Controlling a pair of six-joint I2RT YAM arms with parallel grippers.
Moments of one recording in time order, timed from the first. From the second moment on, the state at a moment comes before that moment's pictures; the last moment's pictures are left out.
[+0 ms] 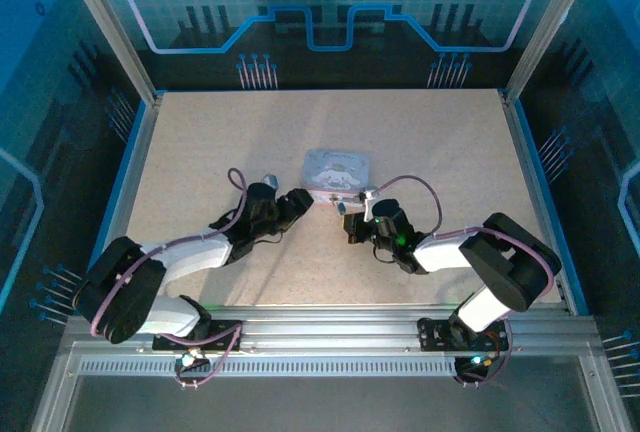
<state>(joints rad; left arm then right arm) -0.54 1.35 0.52 0.29 0.13 -1.19 0.69 1.57 0.42 0.62 -0.07 0.58</state>
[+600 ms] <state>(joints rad) -0.41 1.41 0.76 -0.02 0.19 -0.99 0.64 1.71 0.38 0.83 -0.21 0.79</state>
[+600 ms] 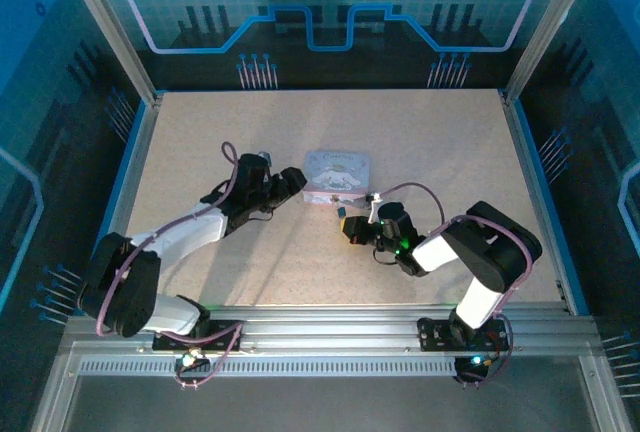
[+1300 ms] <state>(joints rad) -0.37 1.72 1.05 -0.17 0.26 -0.80 0.54 1.69 0.35 0.86 -0.31 0.79</state>
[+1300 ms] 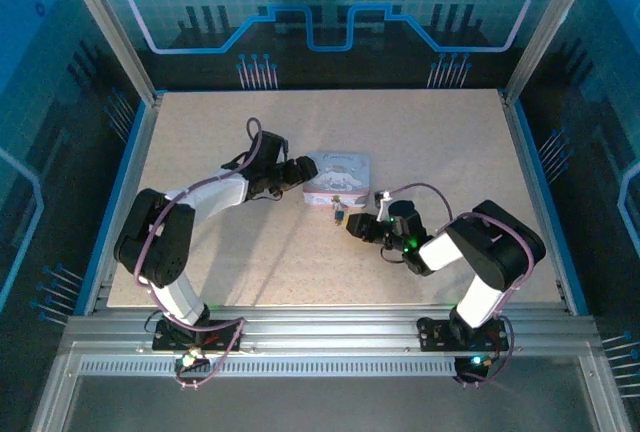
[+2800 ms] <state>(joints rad) -0.38 1.62 0.80 0.03 0.30 -0.88 0.39 1.85 0.49 0.93 -0.65 0.65</state>
